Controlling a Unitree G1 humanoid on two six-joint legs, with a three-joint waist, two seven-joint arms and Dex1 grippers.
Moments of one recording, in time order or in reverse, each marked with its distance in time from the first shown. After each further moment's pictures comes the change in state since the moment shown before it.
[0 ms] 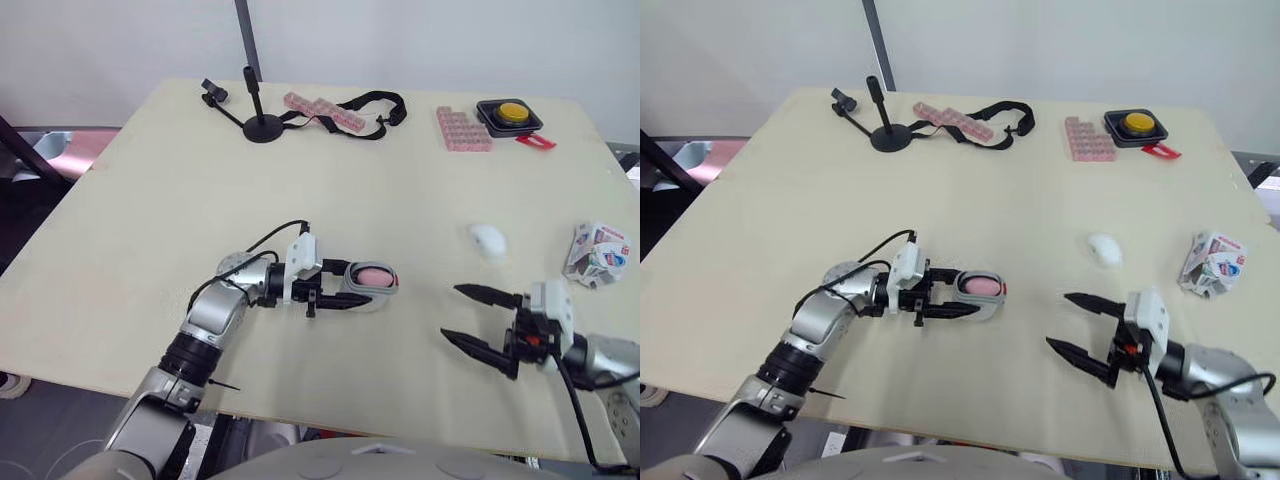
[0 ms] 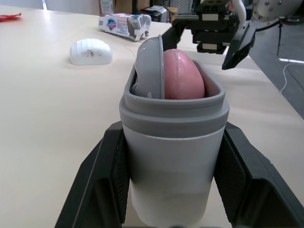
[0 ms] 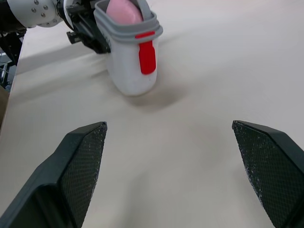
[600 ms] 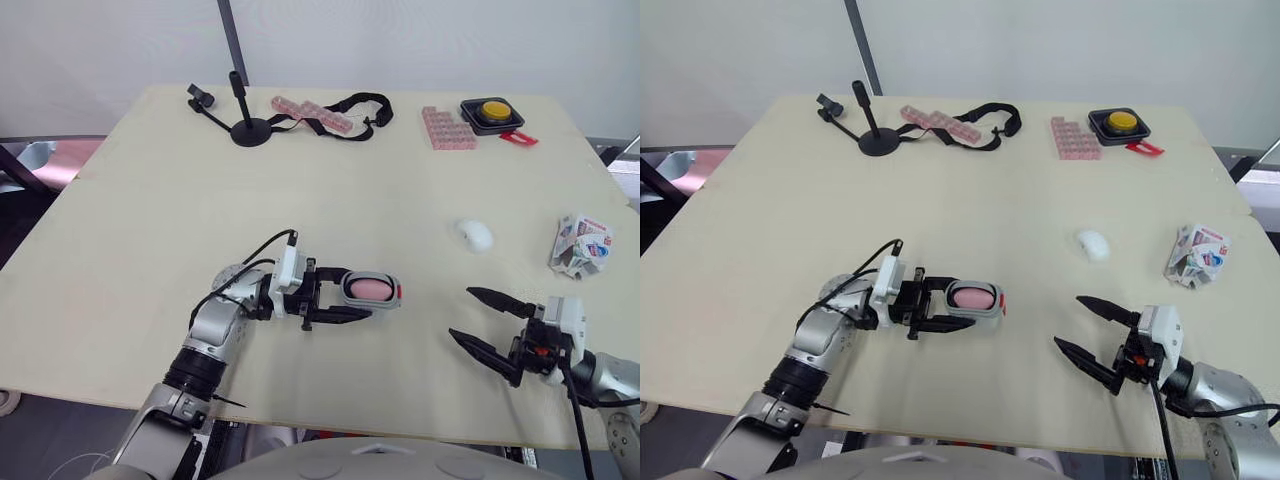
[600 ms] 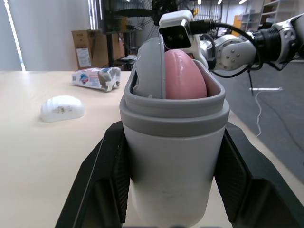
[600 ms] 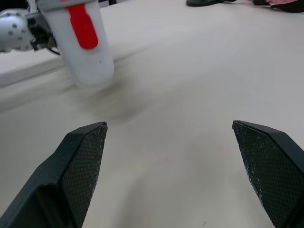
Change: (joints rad) left arm 0.050 -0.063 0.041 0.087 -0.099 -0.229 -0.158; right arm 0.006 0.076 -0.011 0.067 0.033 -0.090 -0.049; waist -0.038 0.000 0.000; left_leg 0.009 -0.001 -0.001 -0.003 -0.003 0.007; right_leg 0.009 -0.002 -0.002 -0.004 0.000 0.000
